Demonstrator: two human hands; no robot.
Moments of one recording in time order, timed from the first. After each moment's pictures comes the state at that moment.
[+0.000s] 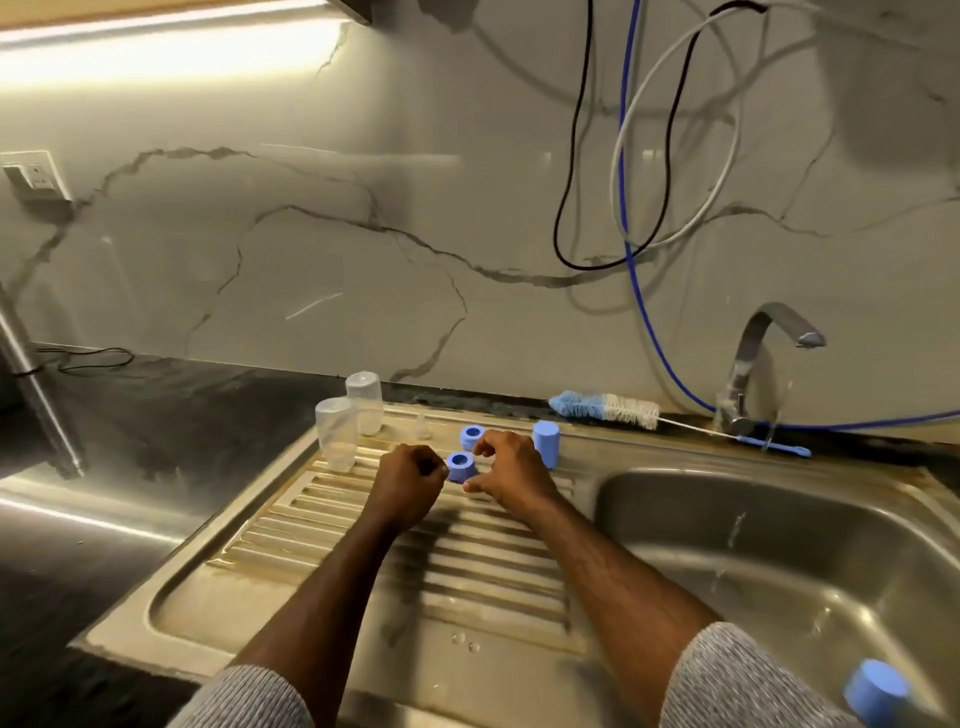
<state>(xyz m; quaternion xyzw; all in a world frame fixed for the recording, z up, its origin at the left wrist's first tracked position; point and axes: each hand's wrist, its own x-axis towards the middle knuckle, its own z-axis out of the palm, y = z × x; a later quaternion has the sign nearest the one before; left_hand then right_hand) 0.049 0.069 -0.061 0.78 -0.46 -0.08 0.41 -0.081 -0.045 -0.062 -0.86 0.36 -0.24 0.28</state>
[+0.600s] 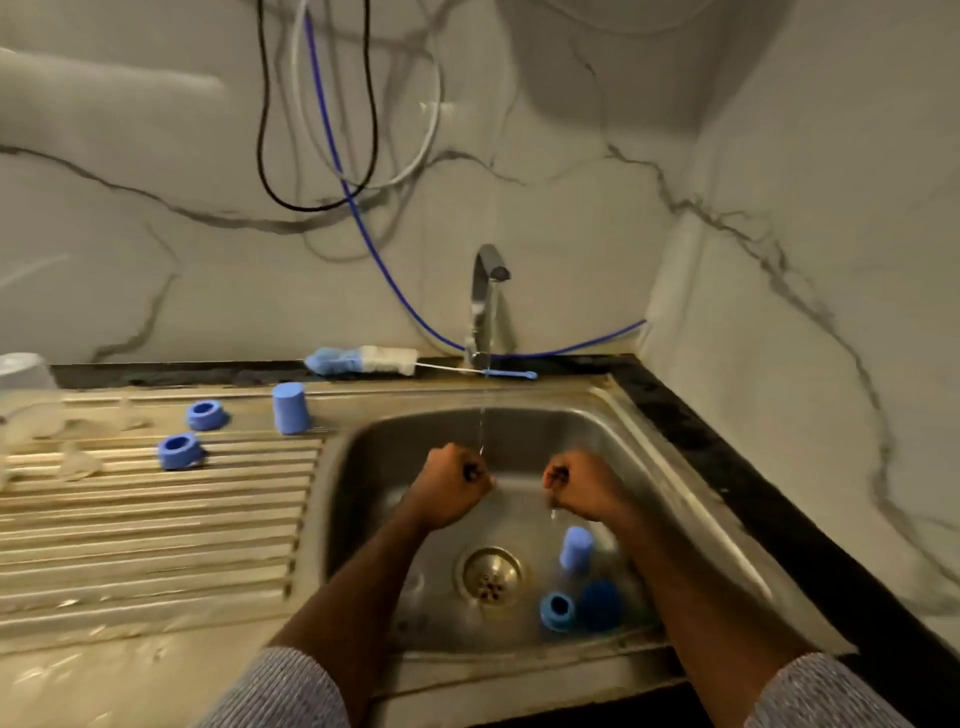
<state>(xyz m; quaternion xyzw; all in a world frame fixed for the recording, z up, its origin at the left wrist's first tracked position) -0.240 -0.062 -0.105 0.60 -0.70 -0.22 0.31 -0.462 -0.111 -0.100 -0.75 0.61 -0.13 0.24</state>
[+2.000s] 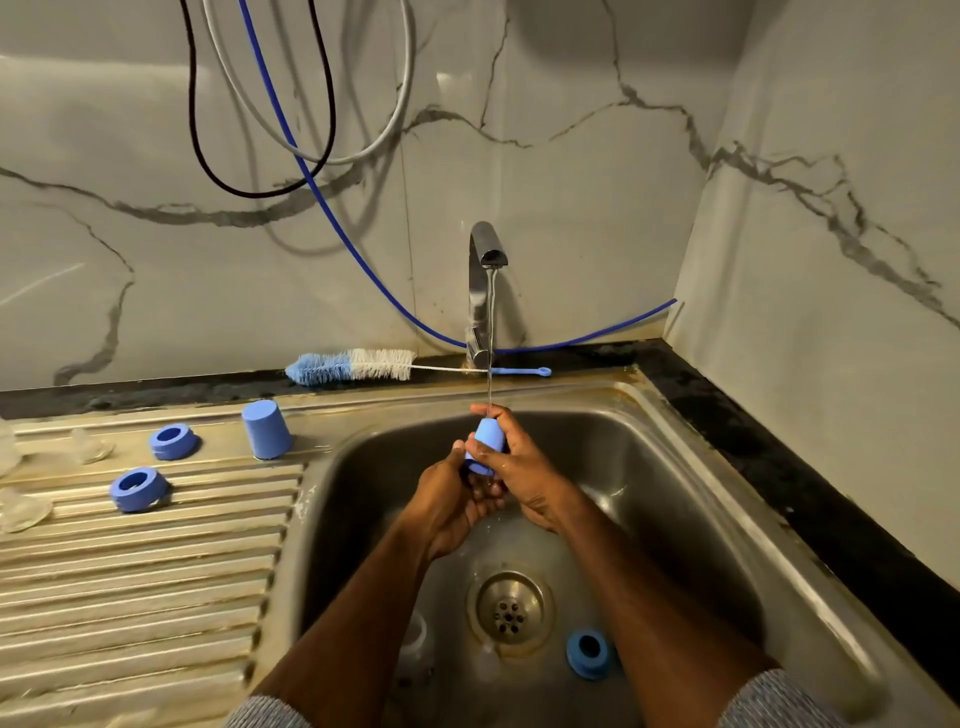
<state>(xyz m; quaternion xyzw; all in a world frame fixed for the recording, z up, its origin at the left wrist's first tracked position) -0.252 -0.109 -0.129 0.43 -0.22 -0.68 0.55 -0.368 -0.148 -0.115 -0.58 0.38 -0.39 0.61</state>
